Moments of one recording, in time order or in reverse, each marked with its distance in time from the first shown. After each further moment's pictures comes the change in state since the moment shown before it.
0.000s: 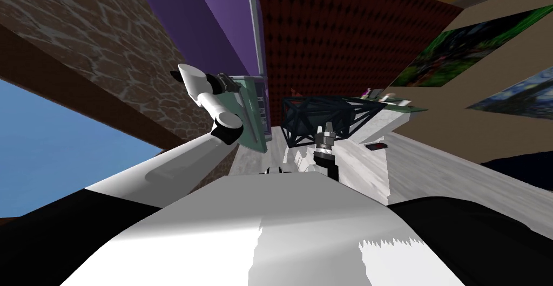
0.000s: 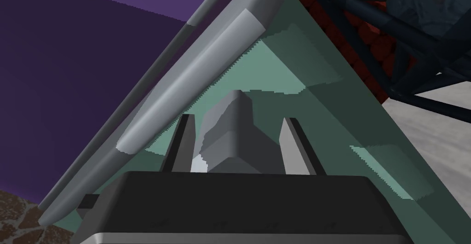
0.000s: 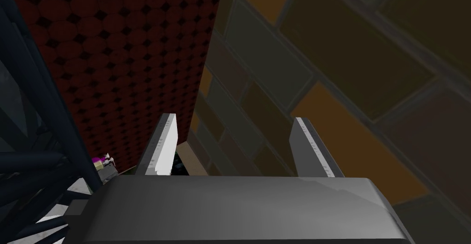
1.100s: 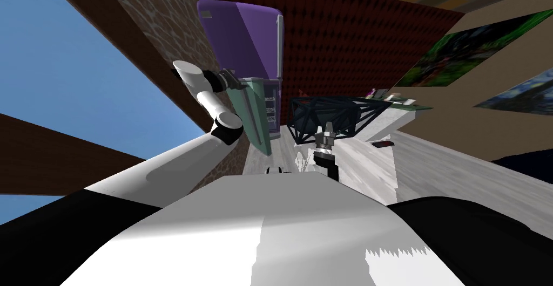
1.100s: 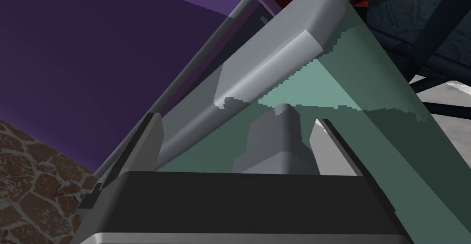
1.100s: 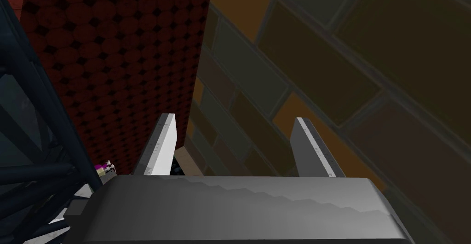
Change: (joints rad) left arm -0.001 0.004 -0.032 -0.004 0.157 0.097 -0.003; right arm 0.000 0.000 0.000 0.000 0.000 0.000 0.000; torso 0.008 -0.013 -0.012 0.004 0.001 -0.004
